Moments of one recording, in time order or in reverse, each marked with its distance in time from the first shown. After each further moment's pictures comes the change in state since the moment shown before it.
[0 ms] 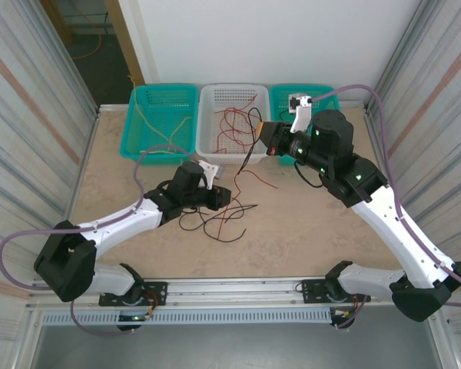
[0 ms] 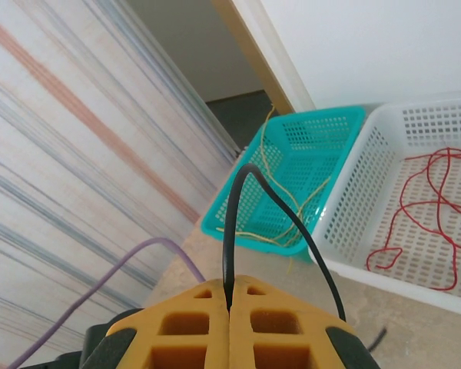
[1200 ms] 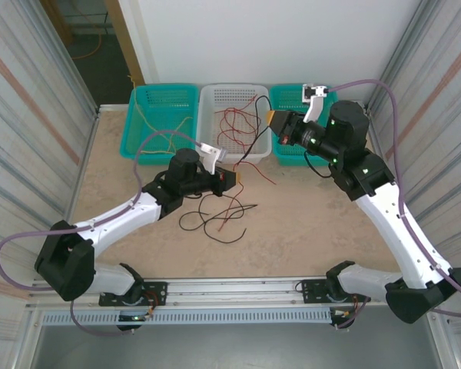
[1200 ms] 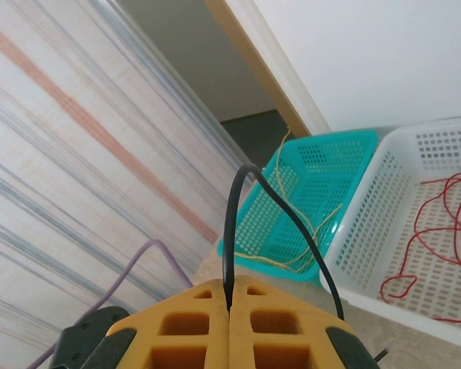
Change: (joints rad) left arm 0.019 0.008 0.092 0.156 0.107 0.021; right arm -0.153 -0.001 -0.003 0.077 -0.175 0.029
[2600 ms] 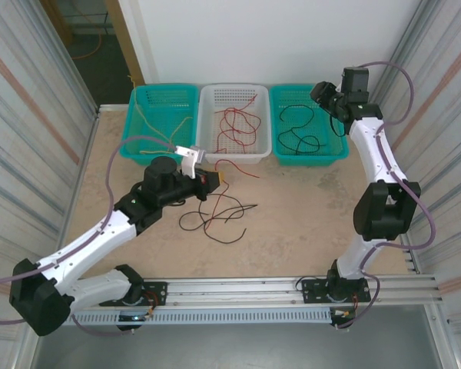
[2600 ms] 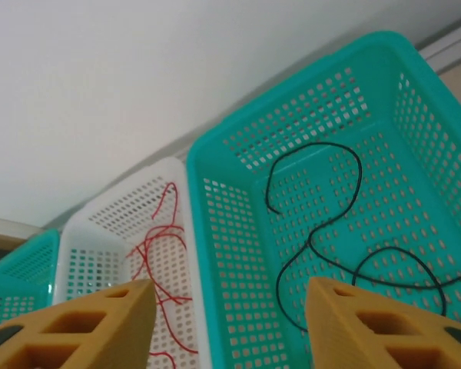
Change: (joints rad) left arm 0.009 -0.290 -0.058 -0.138 -0.115 -0.050; right arm -0.463 0.605 0.283 -0.107 0.165 0.018
